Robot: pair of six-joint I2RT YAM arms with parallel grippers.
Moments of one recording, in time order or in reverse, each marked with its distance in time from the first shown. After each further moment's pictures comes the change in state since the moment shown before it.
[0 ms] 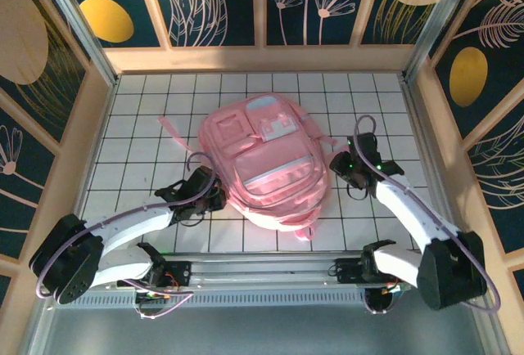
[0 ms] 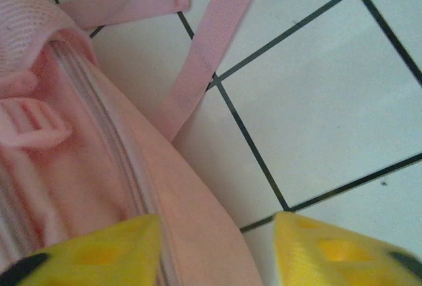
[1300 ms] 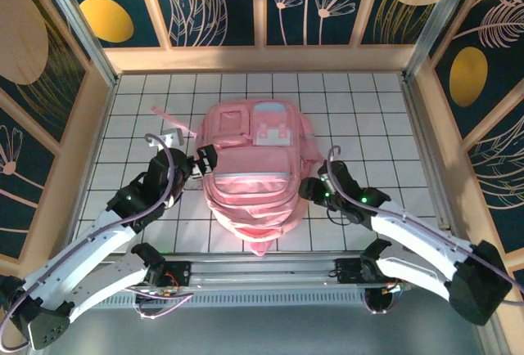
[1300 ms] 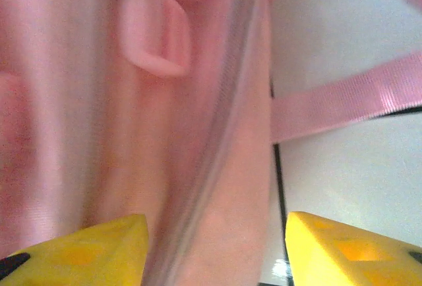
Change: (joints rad) left arm 0.023 -0.382 0.242 -0.116 -0.374 0.193; right arm 0.445 -0.238 -0.179 0.105 0.030 0.062
